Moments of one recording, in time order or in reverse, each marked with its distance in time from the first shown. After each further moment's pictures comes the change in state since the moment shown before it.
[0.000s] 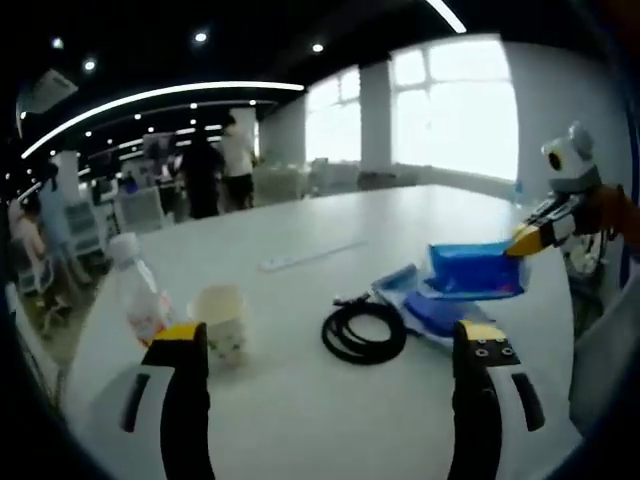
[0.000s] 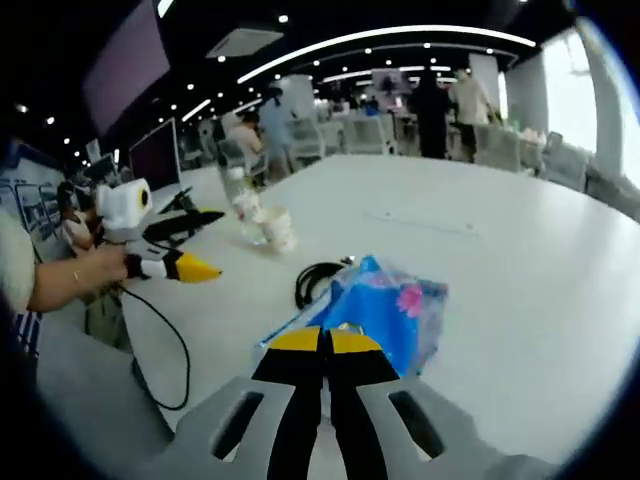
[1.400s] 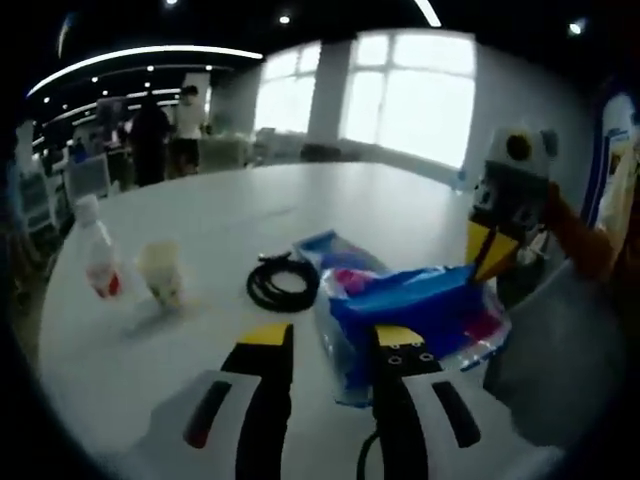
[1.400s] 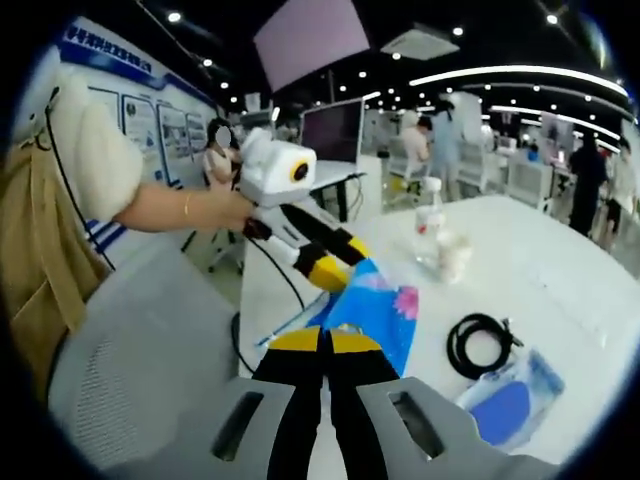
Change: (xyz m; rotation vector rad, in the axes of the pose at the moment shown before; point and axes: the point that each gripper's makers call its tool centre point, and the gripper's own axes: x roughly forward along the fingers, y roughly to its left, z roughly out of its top) left arm -0.055 -0.061 -0.027 -0.079 0.137 -0.253; right arm -0.006 0.145 -0.002 -0.399 -0.029 0.580
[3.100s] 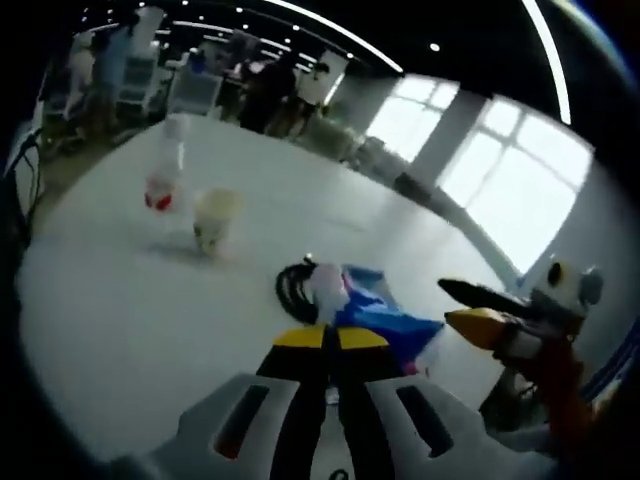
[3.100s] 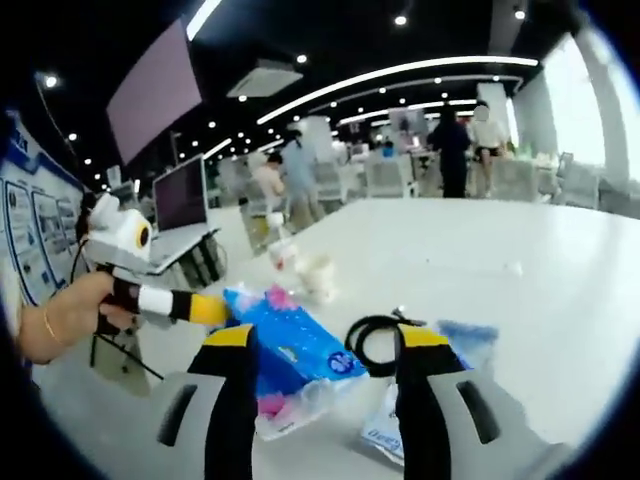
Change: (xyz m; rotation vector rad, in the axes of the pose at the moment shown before) left arm 0.000 0.018 0.026 -0.590 -0.102 0.288; right arm -0.030 -0.103 0.003 0.342 -0.164 -0.596
